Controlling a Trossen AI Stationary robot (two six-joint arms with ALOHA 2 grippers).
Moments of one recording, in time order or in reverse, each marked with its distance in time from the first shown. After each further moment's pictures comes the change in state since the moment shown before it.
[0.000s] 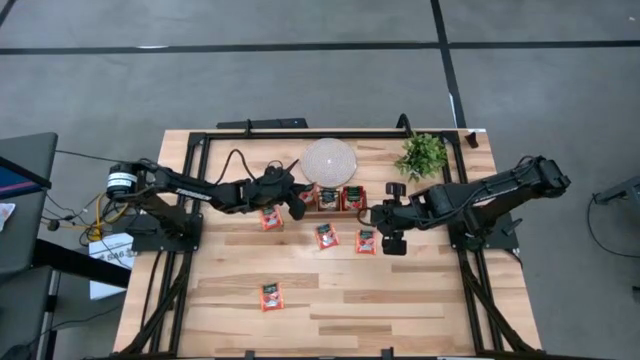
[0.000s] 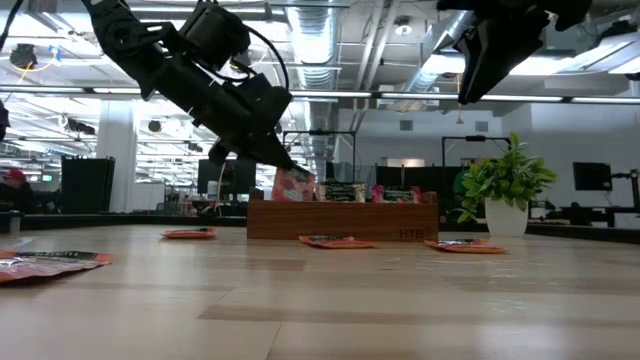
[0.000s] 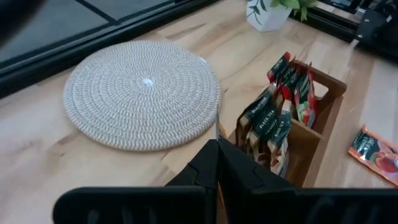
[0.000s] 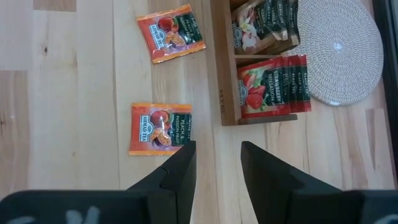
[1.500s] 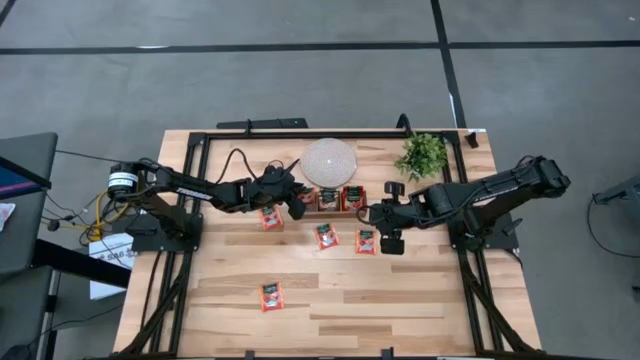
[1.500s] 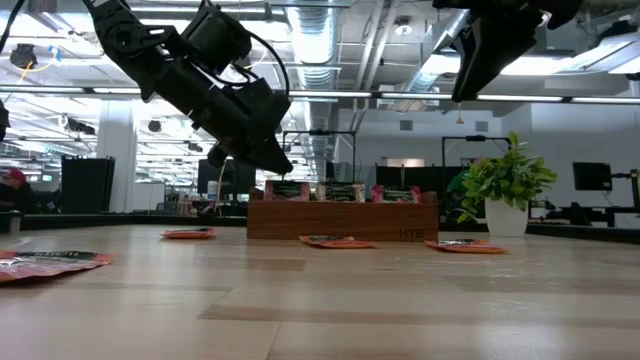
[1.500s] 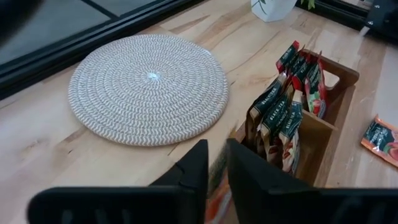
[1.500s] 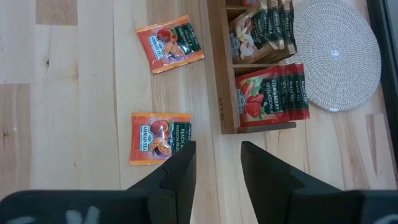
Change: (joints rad) left arm 0.013 0.007 0.001 -0.020 0.009 0.028; right arm -0.007 0.000 0.000 0.031 0.001 0.000
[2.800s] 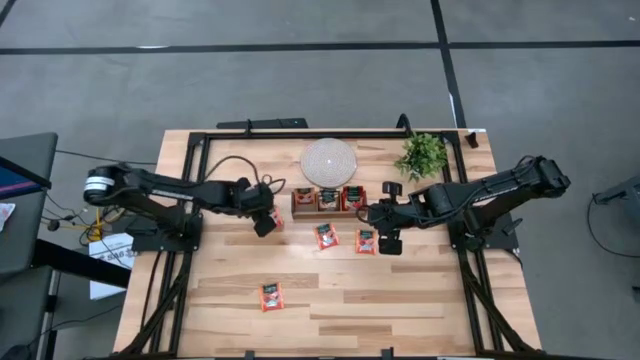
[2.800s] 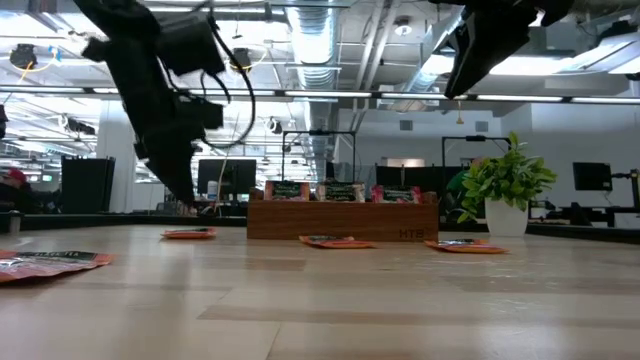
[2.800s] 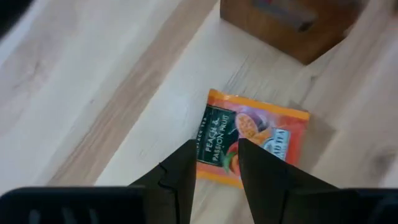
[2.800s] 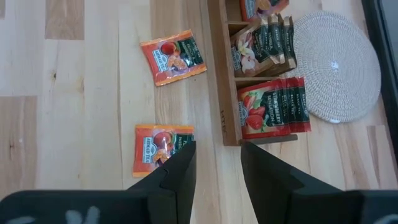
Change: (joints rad) left arm -0.062 -0.223 0.029 -0.875 0.083 -0.076; right arm 0.000 0.000 0.000 0.044 0.000 -0.007
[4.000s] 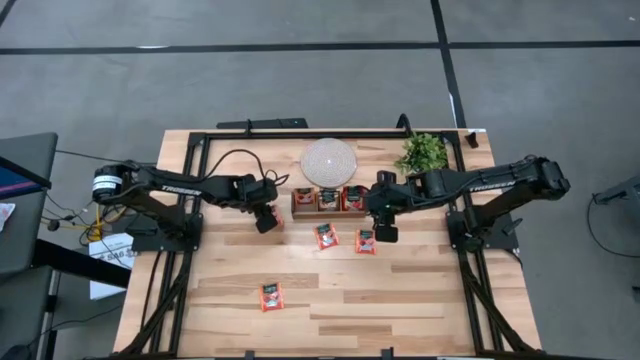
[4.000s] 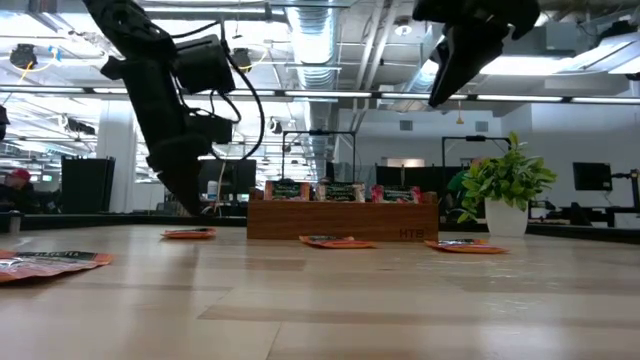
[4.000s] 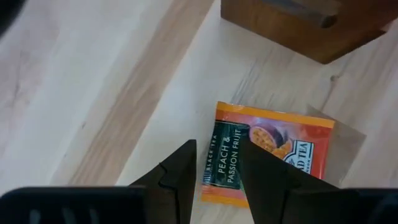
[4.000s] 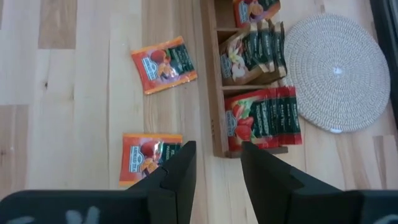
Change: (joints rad) left arm 0.096 0.089 0.000 0.080 0.080 0.169; right arm -0.159 0.000 0.000 0.049 -0.135 -0.144
